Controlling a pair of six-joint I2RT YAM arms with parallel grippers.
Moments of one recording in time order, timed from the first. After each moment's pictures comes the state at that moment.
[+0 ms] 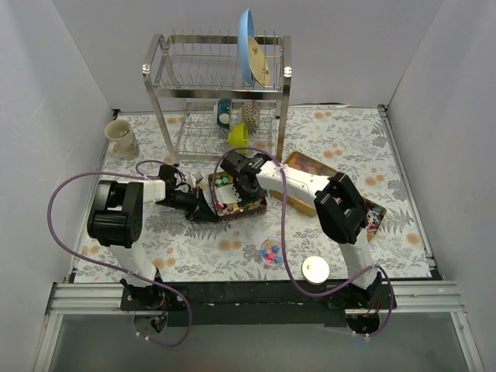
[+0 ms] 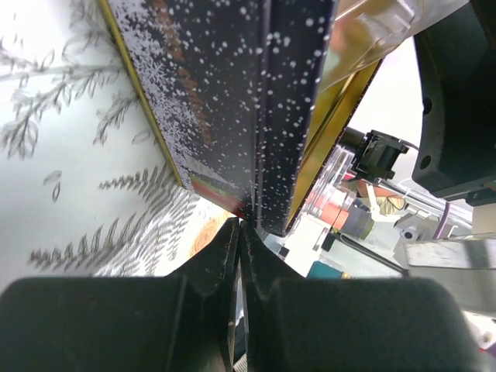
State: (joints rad) left arm -0.11 1.78 0.82 -0.38 1.02 -0.34; right arm 0.92 2.10 1.72 -0.95 0.14 -1.15
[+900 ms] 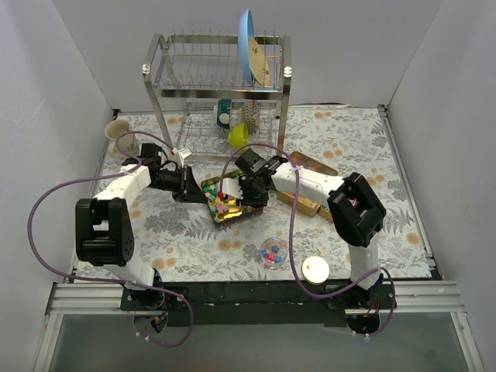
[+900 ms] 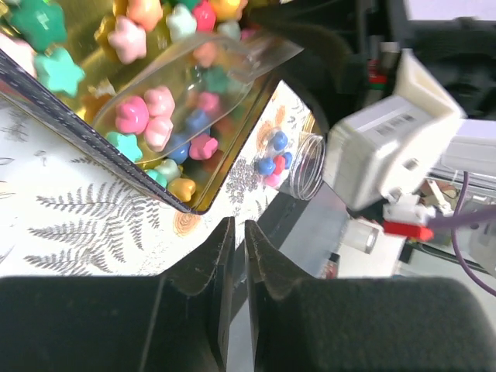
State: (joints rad) left arm -0.03 1.60 1.04 -0.74 0.99 -0.07; right arm 0.85 1.96 1.48 -0.72 -0.17 -0.88
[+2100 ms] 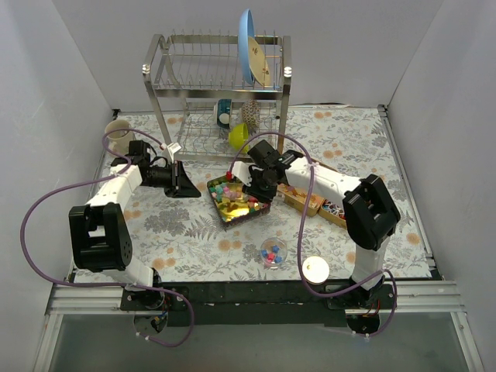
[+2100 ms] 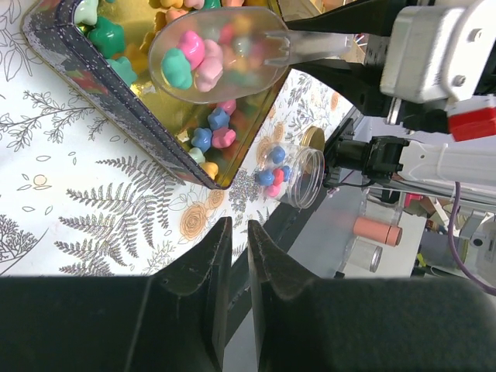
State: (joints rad) left arm 0.06 1.55 1.07 -0.78 1.00 -0.03; right arm 0.77 1.87 1.43 -0.70 -0.20 -0.63
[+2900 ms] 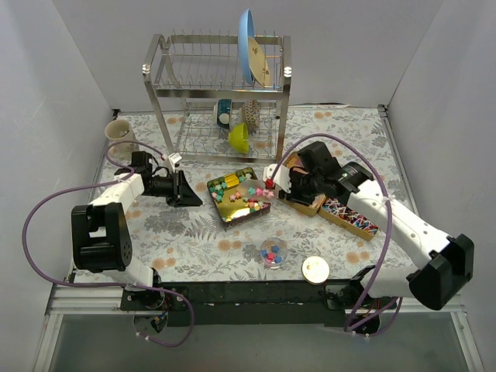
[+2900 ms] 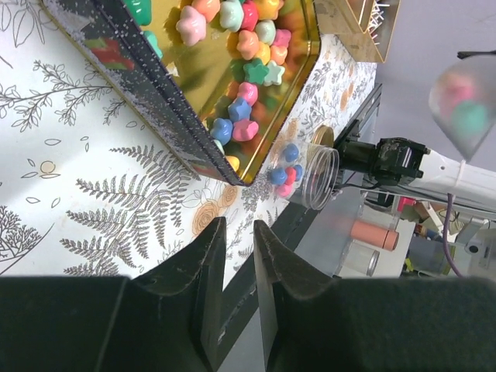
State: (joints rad) left arm 0.06 1.55 0.95 -0.67 1.00 -0.06; right arm 0.67 1.31 1.19 -0.80 -0.28 -0.77
